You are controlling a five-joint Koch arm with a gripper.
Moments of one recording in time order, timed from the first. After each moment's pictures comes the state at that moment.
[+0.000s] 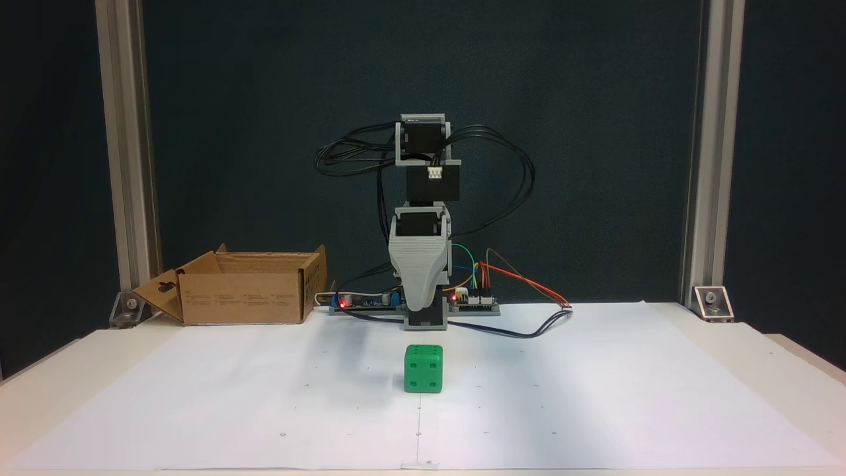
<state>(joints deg) -1.8 92.0 96.1 51.2 5.0</state>
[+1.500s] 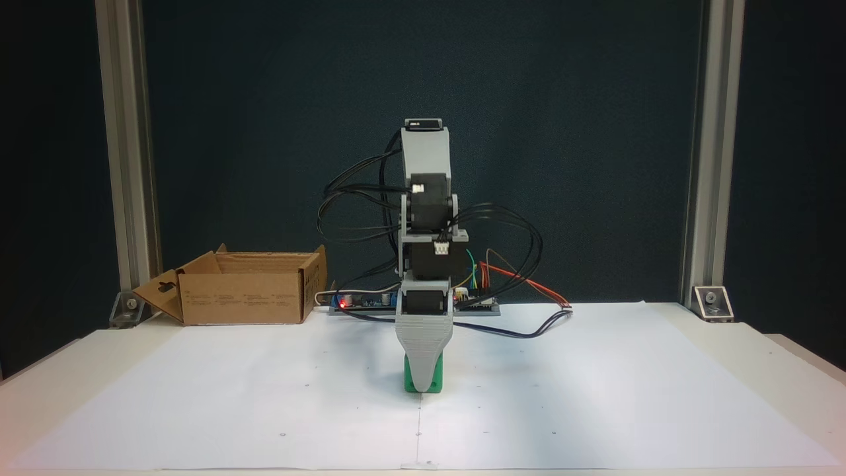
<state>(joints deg) -2.8 77.3 104.1 36.7 5.4</state>
